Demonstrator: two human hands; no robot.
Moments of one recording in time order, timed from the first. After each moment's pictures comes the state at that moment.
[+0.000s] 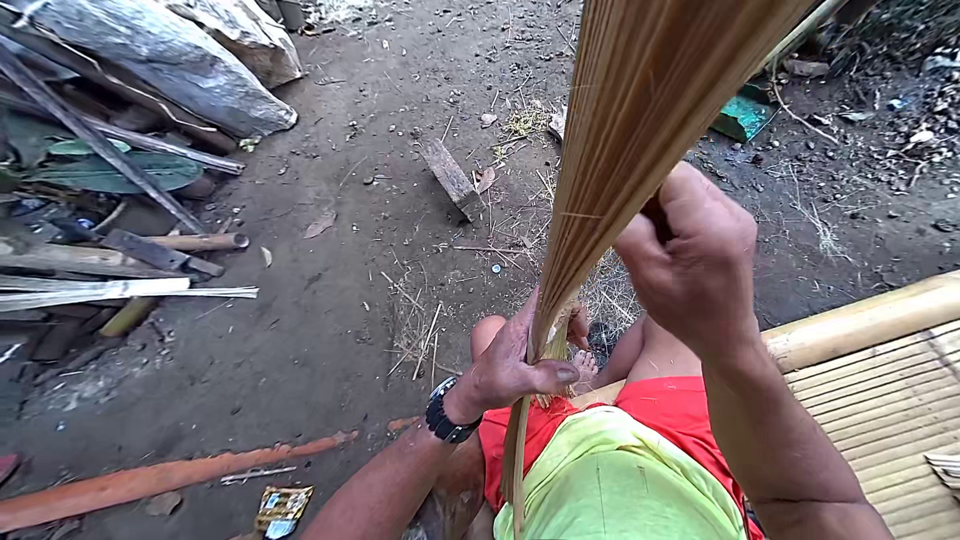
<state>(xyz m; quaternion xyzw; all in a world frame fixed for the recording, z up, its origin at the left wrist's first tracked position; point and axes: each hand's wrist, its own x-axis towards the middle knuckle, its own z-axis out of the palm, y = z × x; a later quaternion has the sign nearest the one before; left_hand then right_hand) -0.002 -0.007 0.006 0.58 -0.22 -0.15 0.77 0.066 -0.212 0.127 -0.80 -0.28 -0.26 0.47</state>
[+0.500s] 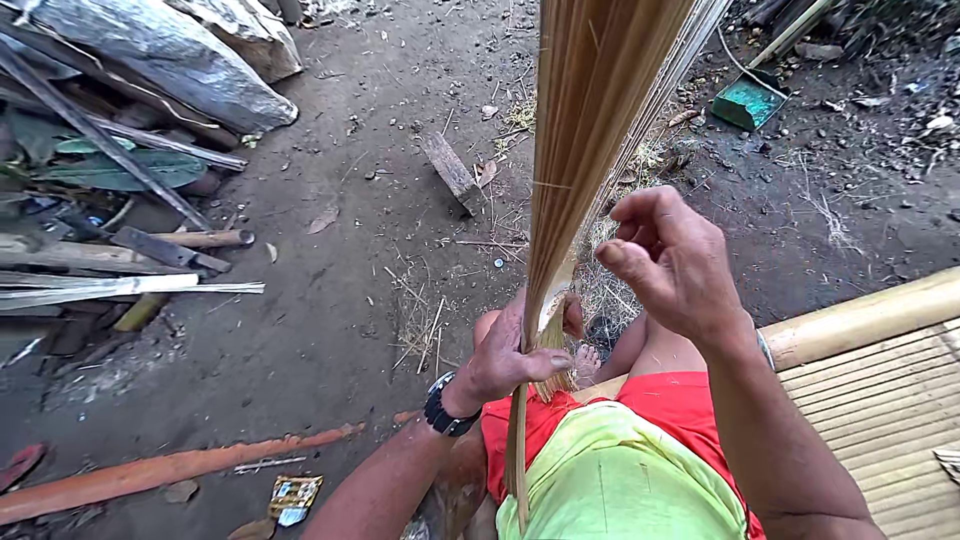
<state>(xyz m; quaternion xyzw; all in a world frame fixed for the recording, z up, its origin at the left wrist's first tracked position) -0.002 -0.002 0.008 0.58 -0.19 -0.14 0.78 0.077 -0.232 0.082 -0.83 -0.28 -0.12 0.47</state>
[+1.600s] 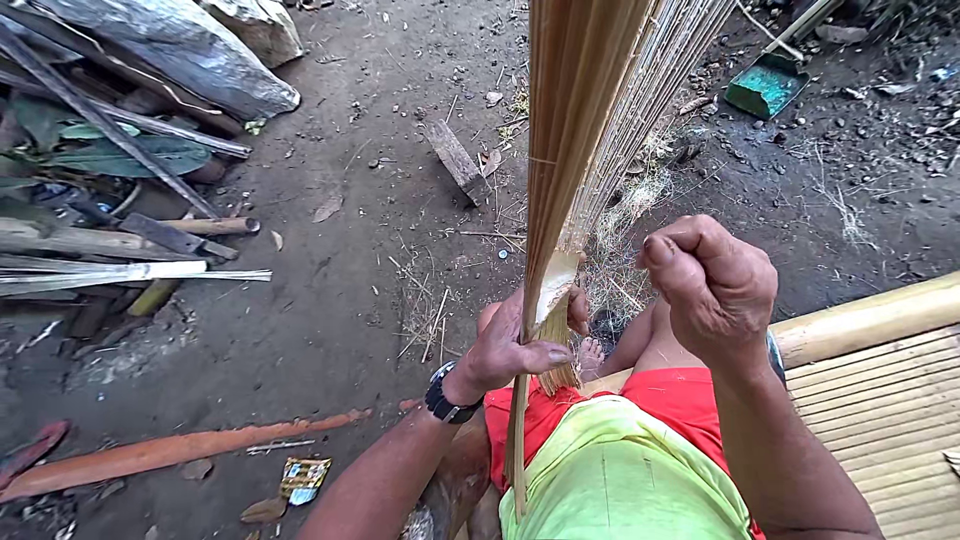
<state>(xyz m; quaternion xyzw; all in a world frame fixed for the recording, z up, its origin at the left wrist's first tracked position) 0.005 0.005 0.003 0.56 -0.20 -0.16 0.79 0.061 -0.232 0.076 -0.72 -0.32 -0.19 0.59</state>
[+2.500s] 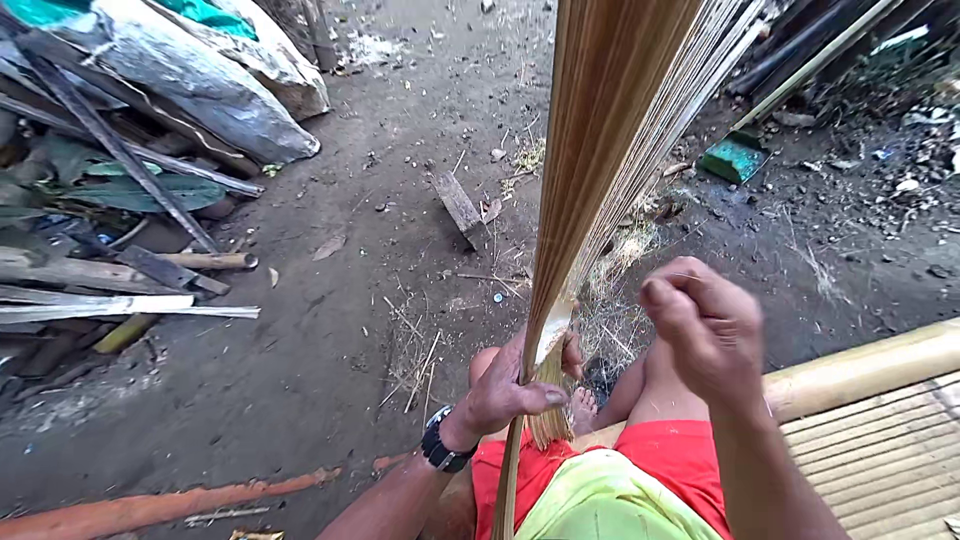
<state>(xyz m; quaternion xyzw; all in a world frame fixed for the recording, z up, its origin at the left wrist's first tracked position) 0.012 0.003 -0.001 0.53 -0.21 -0.15 0.81 0.070 -0.242 0.084 -0.71 -0.29 -0.12 0.63</state>
